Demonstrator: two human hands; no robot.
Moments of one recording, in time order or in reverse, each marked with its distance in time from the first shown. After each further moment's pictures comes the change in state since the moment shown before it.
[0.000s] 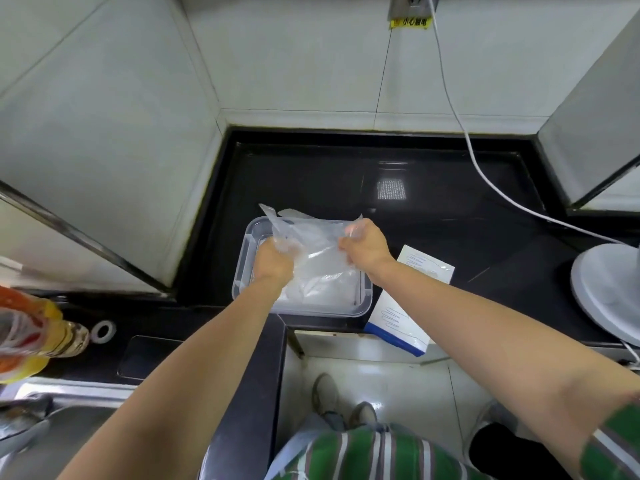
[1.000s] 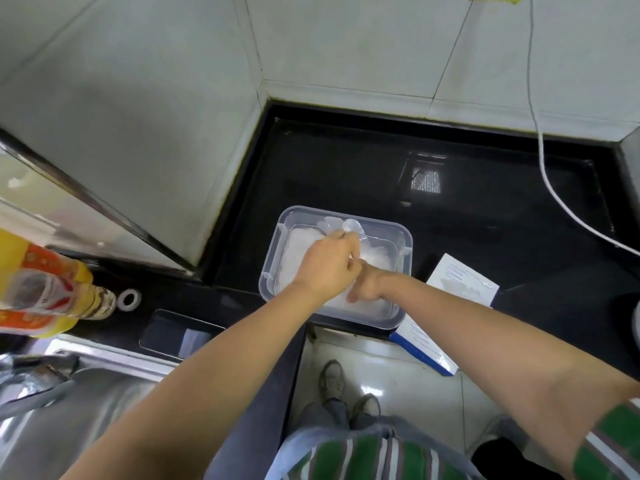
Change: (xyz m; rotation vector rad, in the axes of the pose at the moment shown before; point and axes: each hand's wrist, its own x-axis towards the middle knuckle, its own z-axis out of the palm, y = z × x) left_hand -0.018 0.013 0.010 0.610 -0.119 0.569; right_hand 0.027 0.030 0.047 -0.873 -0.675 0.035
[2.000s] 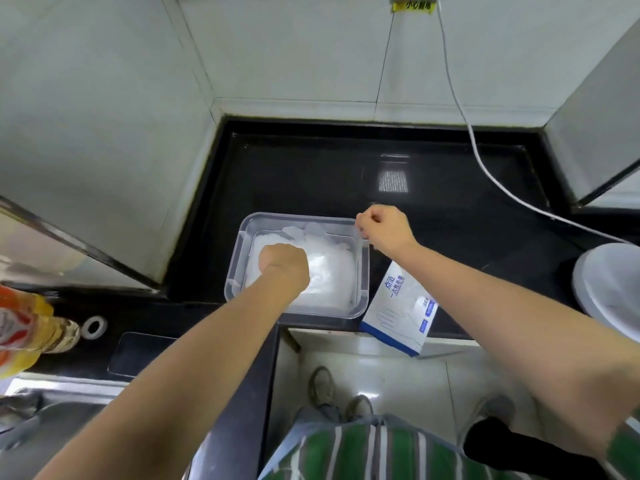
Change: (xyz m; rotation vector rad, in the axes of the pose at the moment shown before) left_hand 0.007 0.017 -0.004 0.754 -0.360 -0.173; right_hand -0.058 0.048 -0.062 0.581 0.765 -0.086
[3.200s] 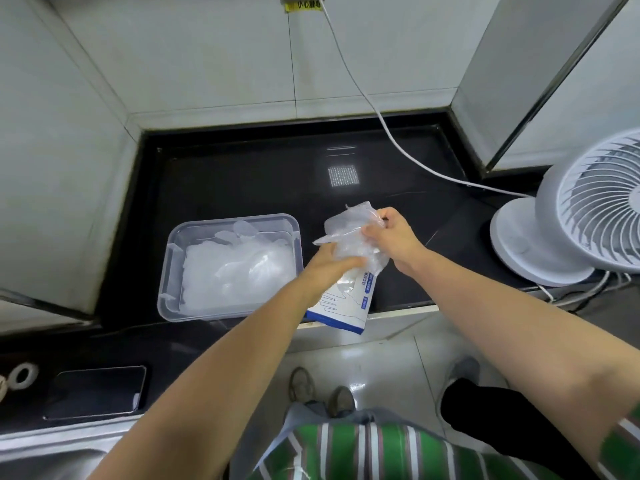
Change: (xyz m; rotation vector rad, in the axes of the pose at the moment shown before) left_hand -0.016 0.146 -0.007 -1.519 -0.331 0.283; right_hand -0.048 0.093 -0.083 0.487 0.109 0.189
